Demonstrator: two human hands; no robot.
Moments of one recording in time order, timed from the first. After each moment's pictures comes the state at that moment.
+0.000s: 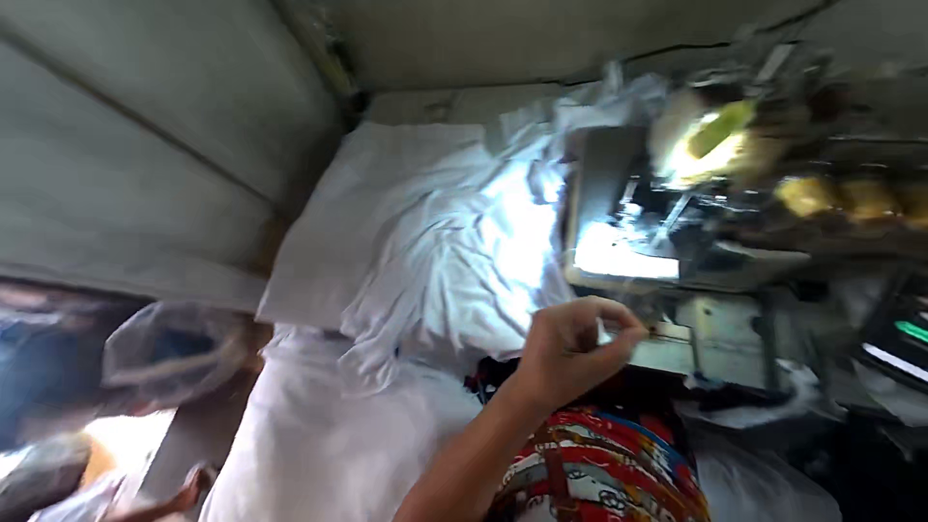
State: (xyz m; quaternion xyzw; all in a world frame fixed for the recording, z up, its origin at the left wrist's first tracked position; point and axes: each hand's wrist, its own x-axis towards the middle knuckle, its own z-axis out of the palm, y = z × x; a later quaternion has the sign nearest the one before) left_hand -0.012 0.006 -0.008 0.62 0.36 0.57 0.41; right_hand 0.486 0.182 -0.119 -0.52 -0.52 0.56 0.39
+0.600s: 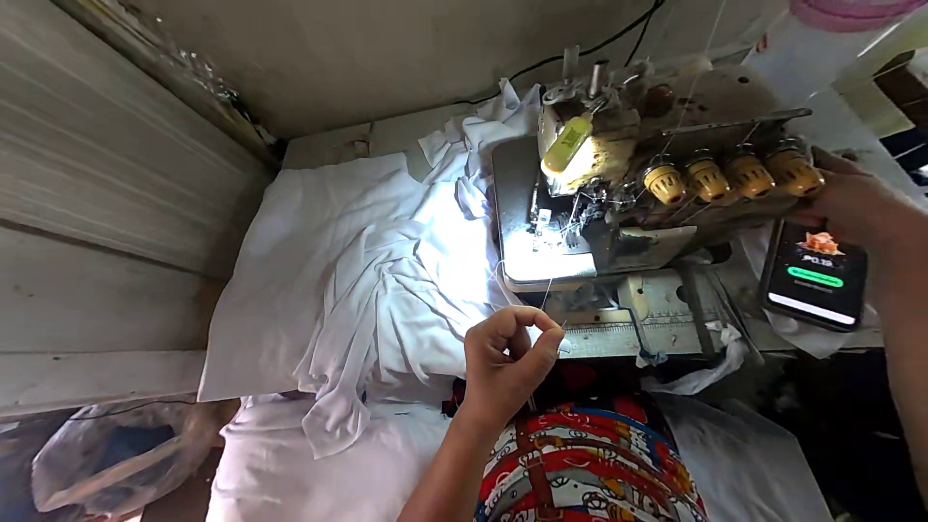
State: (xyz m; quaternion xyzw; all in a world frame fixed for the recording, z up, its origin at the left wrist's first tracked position) left_hand -0.012 0.007 -0.015 0.57 0.35 0.58 0.46; right_hand 0.386 0.155 -0.033 -0.67 -0.47 0.44 0.37
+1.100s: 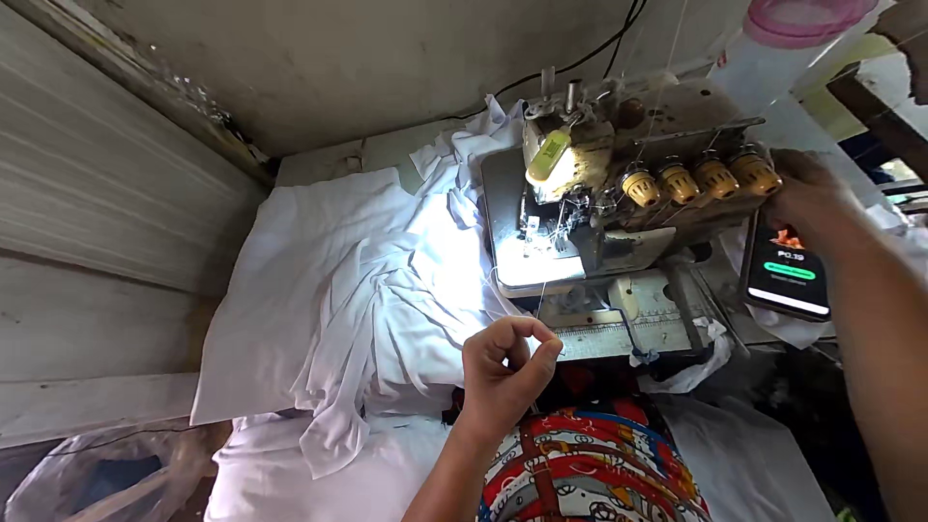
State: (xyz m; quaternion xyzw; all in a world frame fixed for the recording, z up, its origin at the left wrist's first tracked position) left_hand -0.014 0.004 -0.011 0.59 0.31 0.58 0.48; right_hand 0.364 0.140 -0.025 -0.75 -0.46 0.28 0.38
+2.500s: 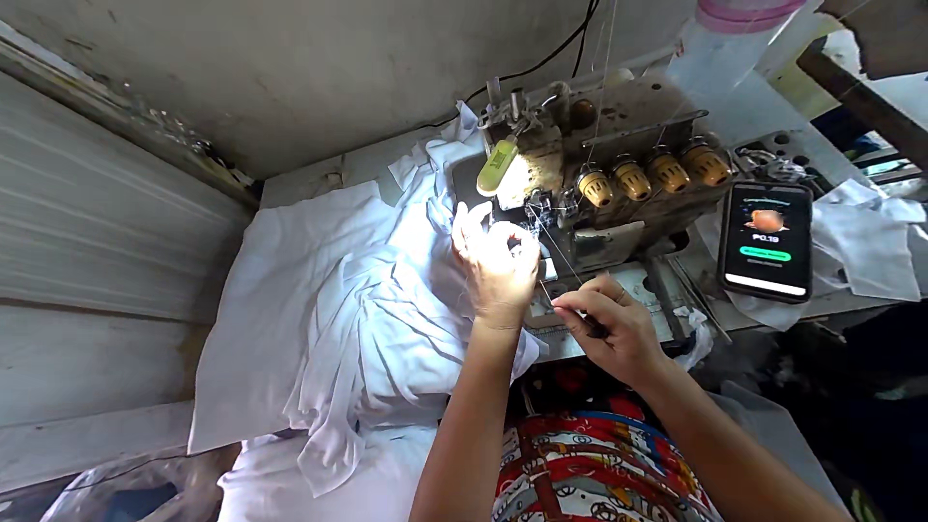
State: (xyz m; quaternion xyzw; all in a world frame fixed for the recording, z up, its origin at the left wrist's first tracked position) left_hand 0.040 0.111 -0.031 0.68 0.58 0.44 0.08; right_hand 0.188 0.034 -0.064 -0.40 -0.73 0.14 0.53
